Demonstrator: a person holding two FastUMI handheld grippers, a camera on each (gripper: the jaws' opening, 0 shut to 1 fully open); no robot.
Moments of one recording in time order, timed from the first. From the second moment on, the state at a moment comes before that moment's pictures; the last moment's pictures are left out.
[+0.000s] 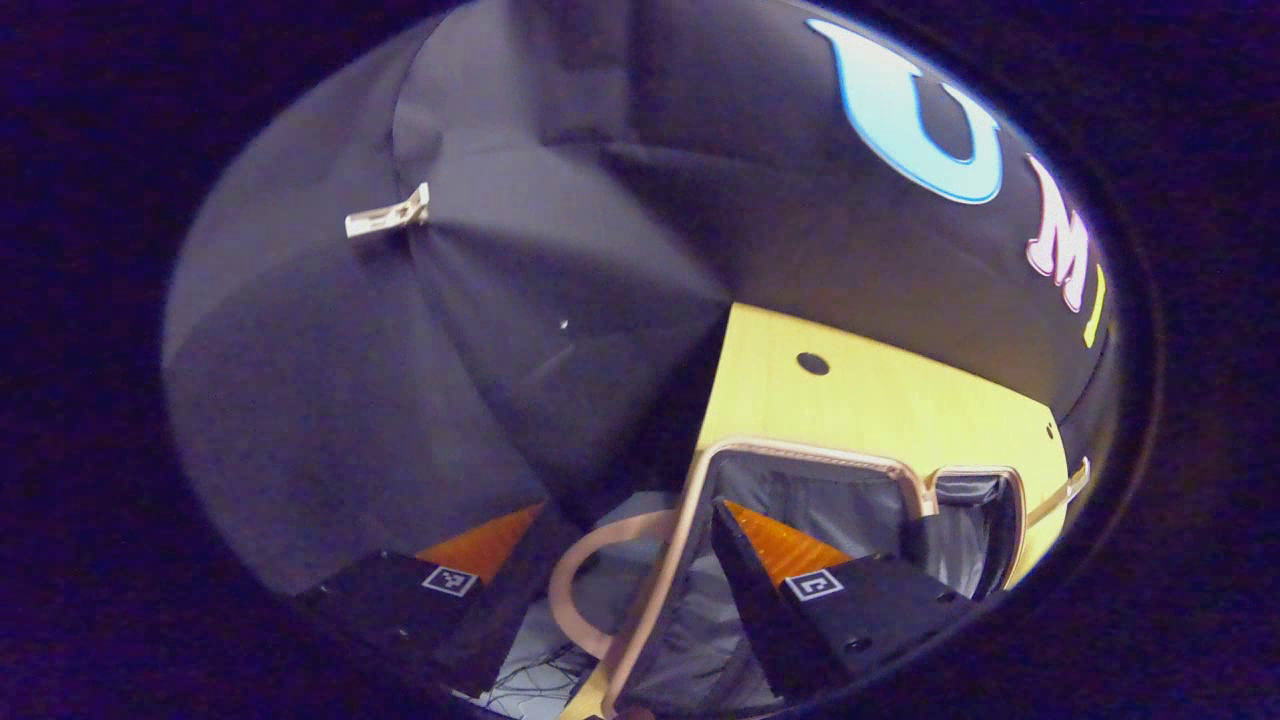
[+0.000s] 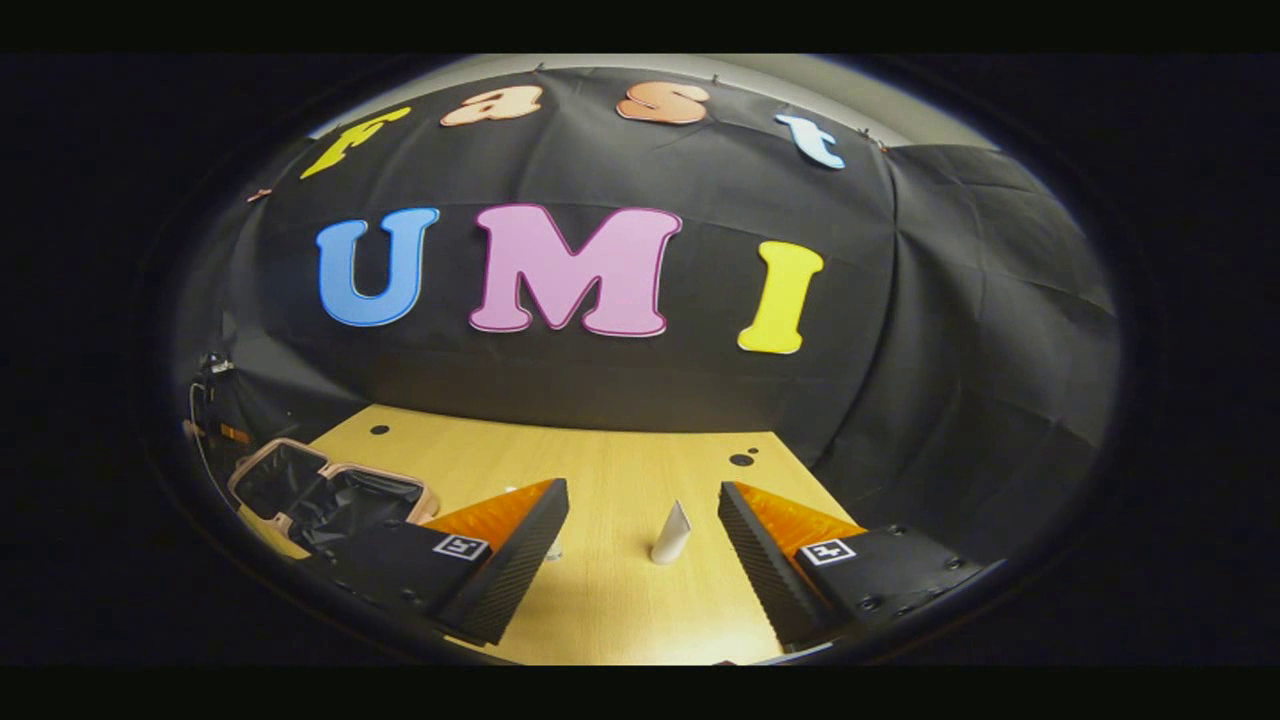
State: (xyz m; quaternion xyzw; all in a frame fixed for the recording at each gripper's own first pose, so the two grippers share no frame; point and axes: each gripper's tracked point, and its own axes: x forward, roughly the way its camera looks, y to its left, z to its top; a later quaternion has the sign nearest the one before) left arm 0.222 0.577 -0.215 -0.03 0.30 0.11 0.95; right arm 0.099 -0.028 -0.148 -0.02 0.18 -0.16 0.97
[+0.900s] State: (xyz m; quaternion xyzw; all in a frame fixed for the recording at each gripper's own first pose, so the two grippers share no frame) left arm 0.176 -0.045 -0.269 0.04 0.32 -0.22 0.92; right arm 0.131 -0.094 -0.307 -0.02 0.28 -0.06 0.96
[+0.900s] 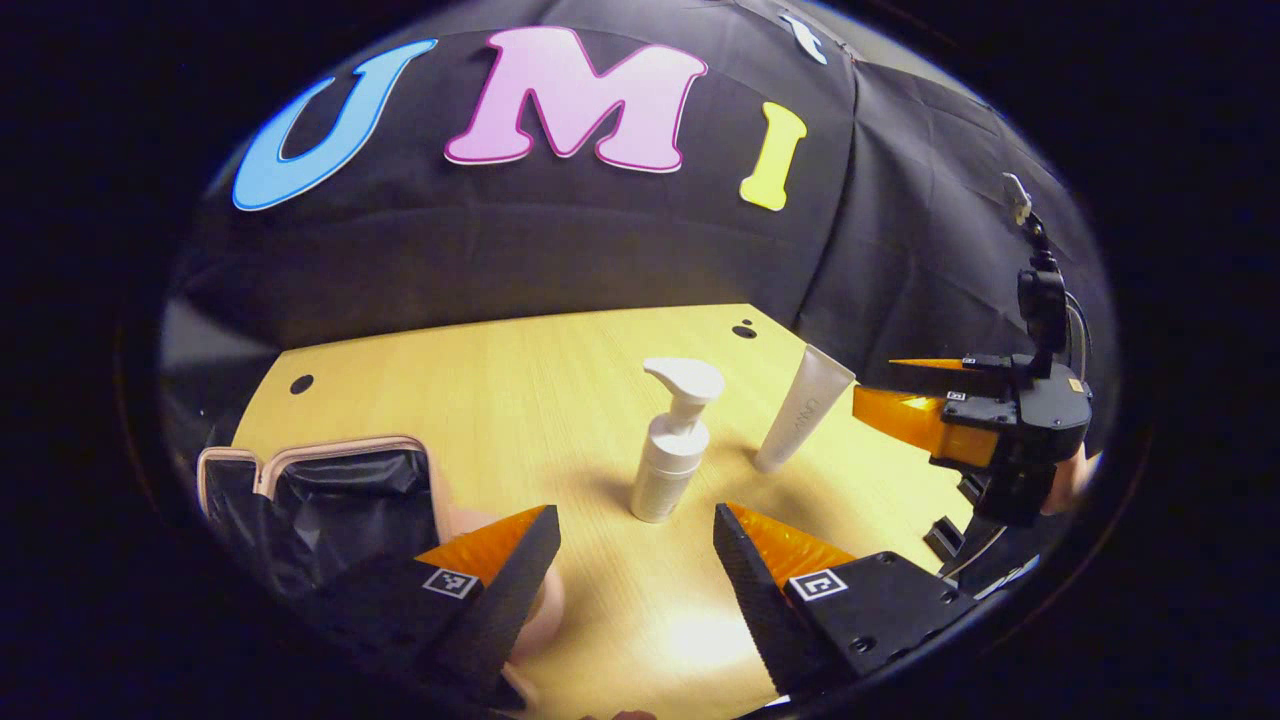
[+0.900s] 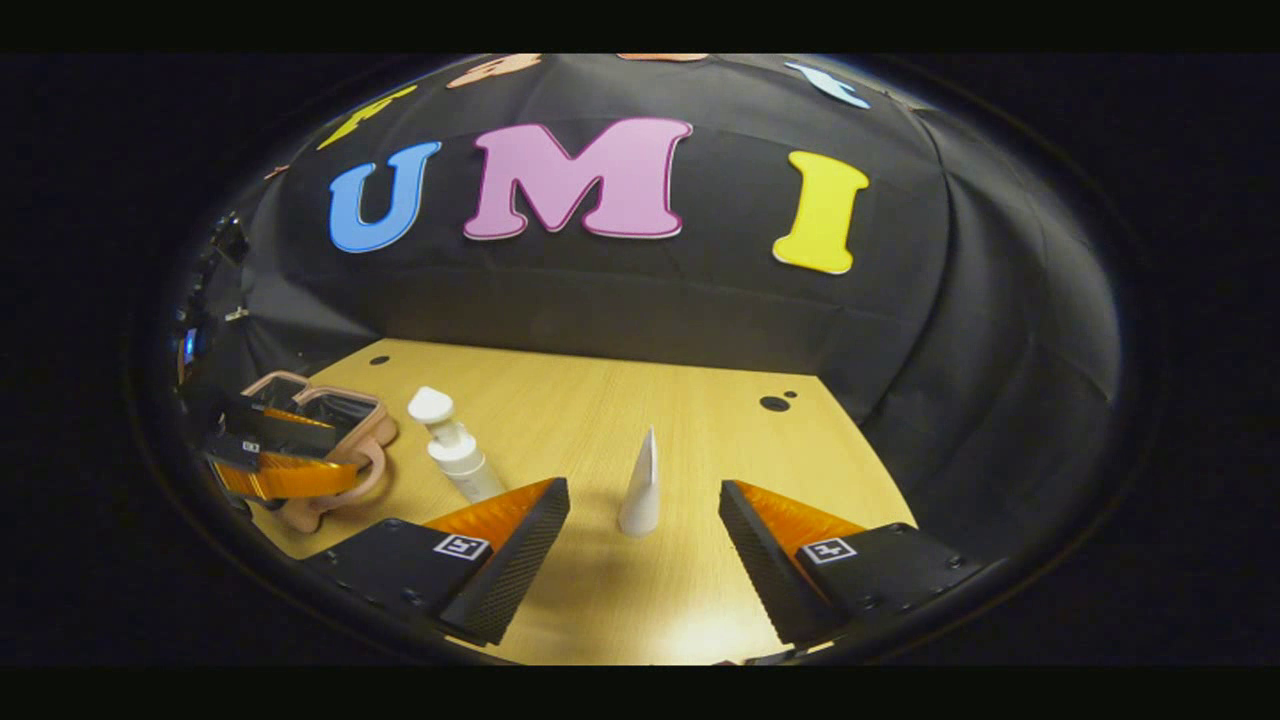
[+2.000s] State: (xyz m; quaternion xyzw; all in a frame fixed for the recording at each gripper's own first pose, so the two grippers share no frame) left arm 0.222 -0.071 -0.315 0.02 0.41 -0.16 0.90; right arm 0.178 -0.092 -0.391 -0.01 0.34 0.01 0.94
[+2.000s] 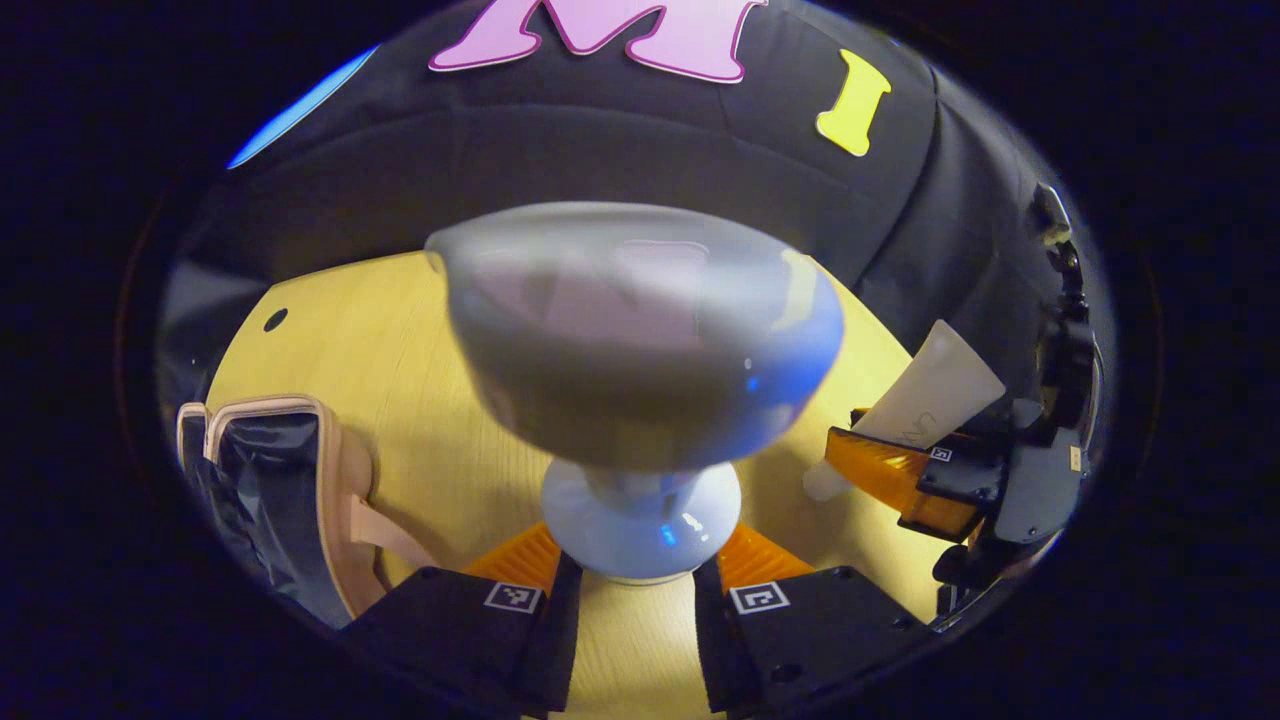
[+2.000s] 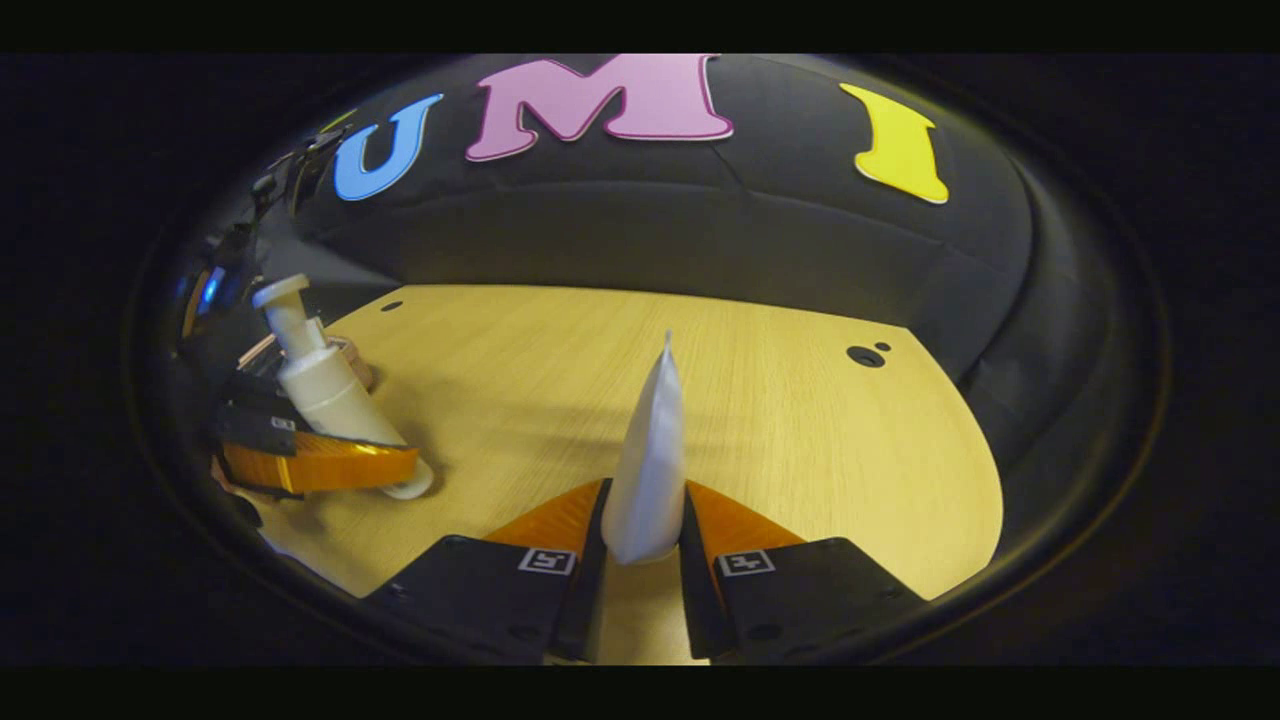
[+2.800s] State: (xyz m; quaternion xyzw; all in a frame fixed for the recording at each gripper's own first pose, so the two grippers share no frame) left arm 0.115 0.233 -0.354 0.03 0.66 -0.03 0.75; right arm 0.108 0.064 -0.240 0.01 0.23 0.03 0.97
